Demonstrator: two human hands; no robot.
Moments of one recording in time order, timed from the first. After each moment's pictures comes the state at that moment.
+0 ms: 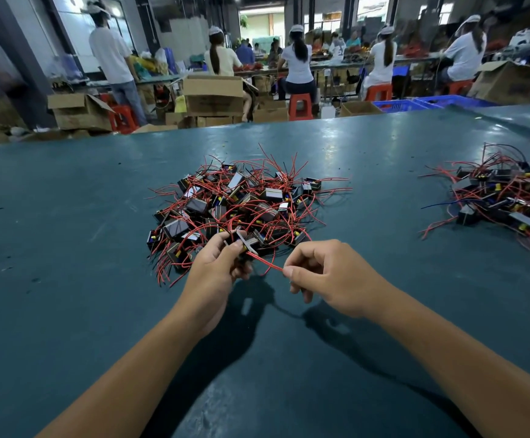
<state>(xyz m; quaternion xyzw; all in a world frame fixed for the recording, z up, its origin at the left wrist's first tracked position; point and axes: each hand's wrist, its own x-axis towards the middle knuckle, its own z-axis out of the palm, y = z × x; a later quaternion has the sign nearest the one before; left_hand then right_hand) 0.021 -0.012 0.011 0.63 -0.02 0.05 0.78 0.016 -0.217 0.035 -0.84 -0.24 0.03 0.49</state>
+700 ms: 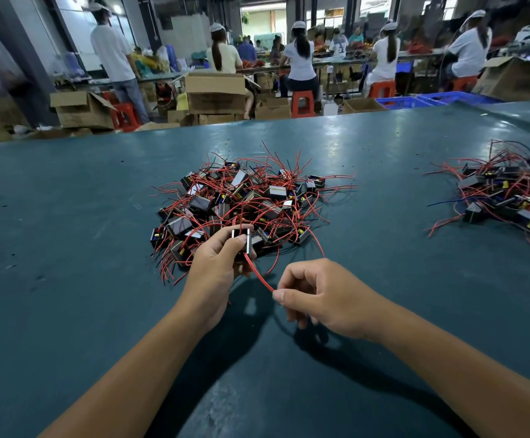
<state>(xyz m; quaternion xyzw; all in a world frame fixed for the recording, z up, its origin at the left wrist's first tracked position) 0.018 -0.012 0.019 0.66 -0.02 0.08 0.75 -0.005 -0.203 0.031 -0.82 -0.24 0.14 0.51</state>
